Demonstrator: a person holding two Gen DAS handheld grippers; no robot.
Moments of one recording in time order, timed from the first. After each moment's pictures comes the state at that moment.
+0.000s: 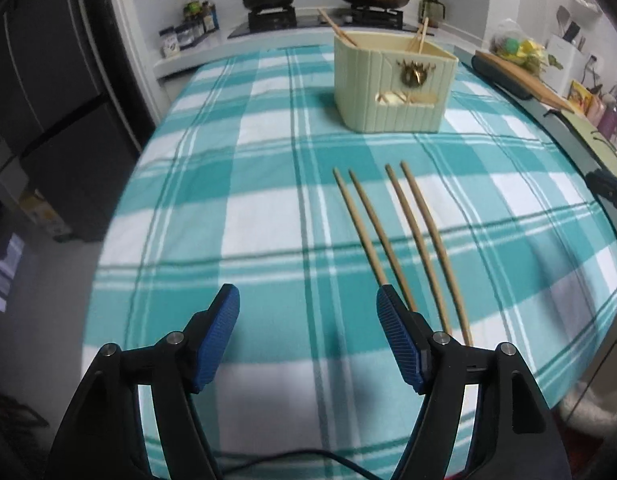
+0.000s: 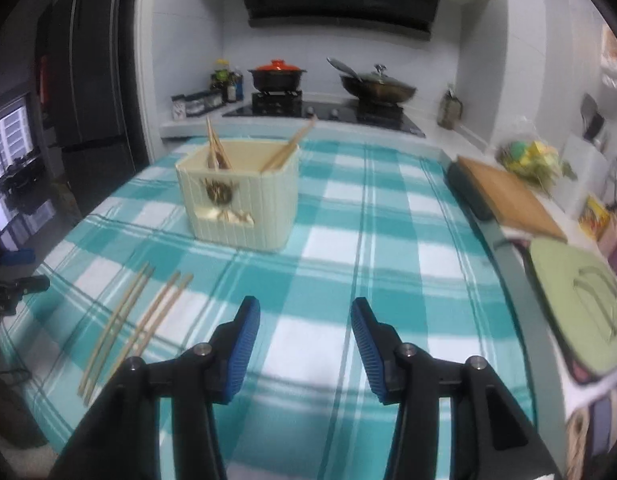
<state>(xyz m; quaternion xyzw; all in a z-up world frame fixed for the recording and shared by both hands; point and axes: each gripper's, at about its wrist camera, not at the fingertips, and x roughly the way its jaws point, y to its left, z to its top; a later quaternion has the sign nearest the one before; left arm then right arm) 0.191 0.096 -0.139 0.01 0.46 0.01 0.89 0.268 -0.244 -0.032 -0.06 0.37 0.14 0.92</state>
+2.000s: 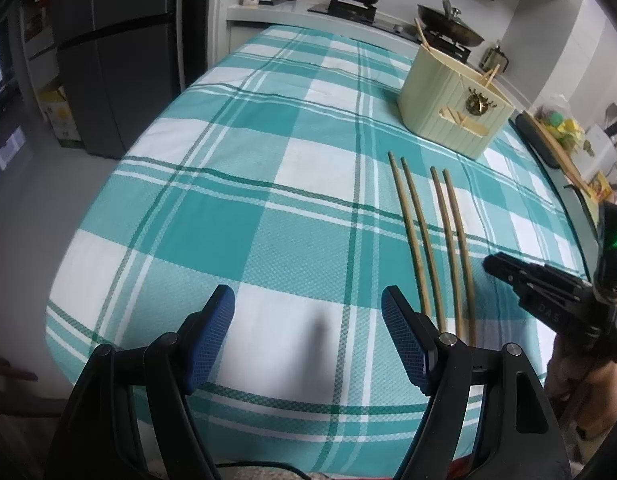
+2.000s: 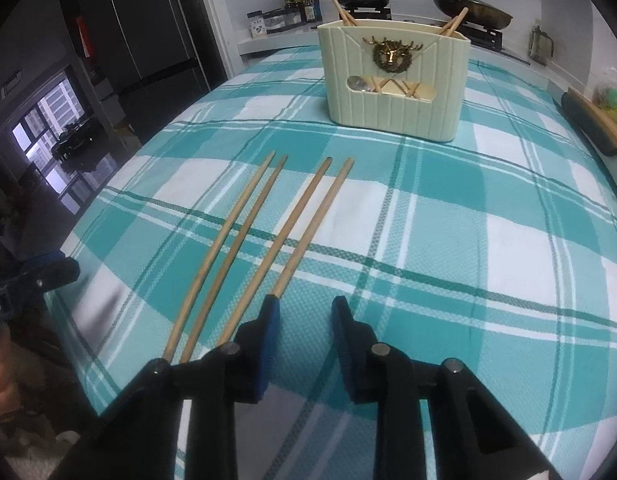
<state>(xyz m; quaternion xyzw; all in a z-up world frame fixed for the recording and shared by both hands) 0.153 0.151 -0.155 -0.15 0.46 0.07 0.87 0.245 -0.110 -0.120 -0.06 0.48 0.27 0.83</state>
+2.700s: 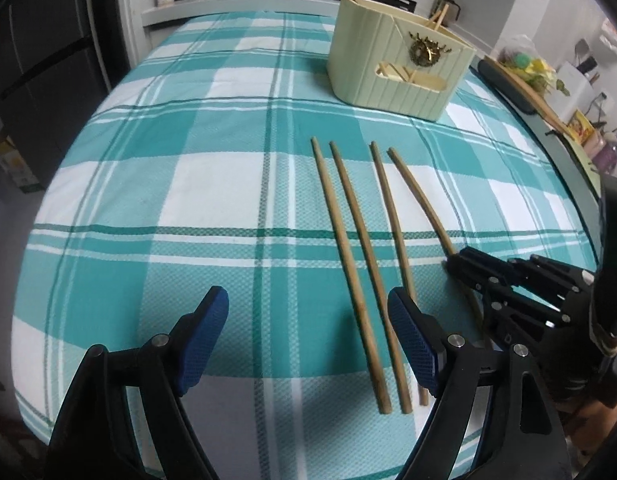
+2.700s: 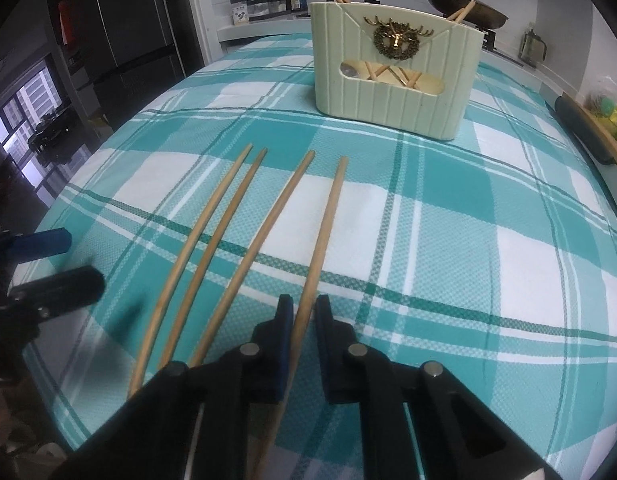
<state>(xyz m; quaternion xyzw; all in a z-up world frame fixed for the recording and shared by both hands) 0.232 0.092 -0.175 -0.07 0.49 -0.01 0.87 0.262 -0.090 -0.139 -0.09 0.49 0.22 0.84</state>
